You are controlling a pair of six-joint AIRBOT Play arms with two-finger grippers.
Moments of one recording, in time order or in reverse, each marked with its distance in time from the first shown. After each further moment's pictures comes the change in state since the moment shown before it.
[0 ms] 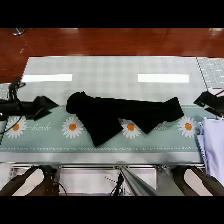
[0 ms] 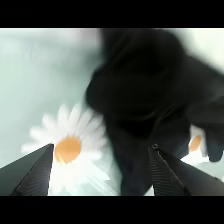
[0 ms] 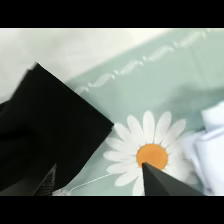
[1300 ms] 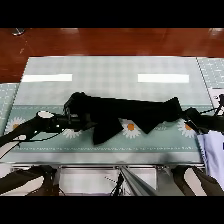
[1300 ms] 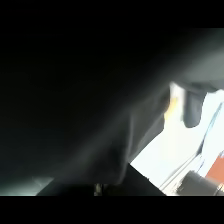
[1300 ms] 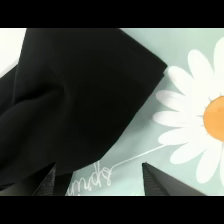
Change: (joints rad) left arm -0.612 -0.258 -0.207 -0.583 0.370 0.250; right arm -0.072 0.113 -0.335 0.328 -0.127 -0.128
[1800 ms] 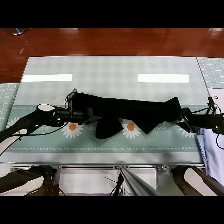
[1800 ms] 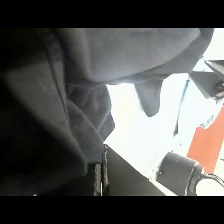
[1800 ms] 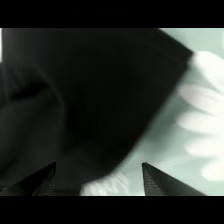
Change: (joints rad) left arm -0.014 -0.022 0.100 -0.045 -0.086 0.077; right arm 0.000 -0.226 0.000 0.184 -0.019 -0.113
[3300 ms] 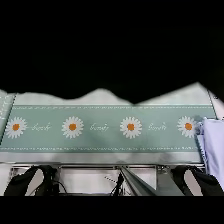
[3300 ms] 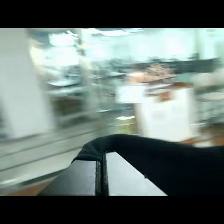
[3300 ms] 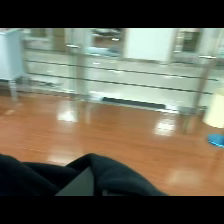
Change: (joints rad) left arm 0.567 0.586 1.522 0.635 -0.183 -0.317; right arm 0.173 0.354 1.577 -0.210 0.437 0.070
